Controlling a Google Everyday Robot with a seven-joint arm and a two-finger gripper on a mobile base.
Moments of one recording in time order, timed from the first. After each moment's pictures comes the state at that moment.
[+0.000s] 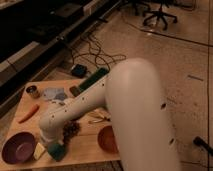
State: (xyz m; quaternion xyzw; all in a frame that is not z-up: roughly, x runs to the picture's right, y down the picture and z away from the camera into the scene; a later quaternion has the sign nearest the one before) arm -0.293 0.284 0.719 -0.43 -0.02 0.34 0.83
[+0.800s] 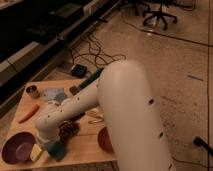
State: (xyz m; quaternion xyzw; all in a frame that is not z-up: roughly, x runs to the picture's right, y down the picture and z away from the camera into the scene) arm -0.313 0.295 0.725 -0.45 -0.02 0.32 0.83
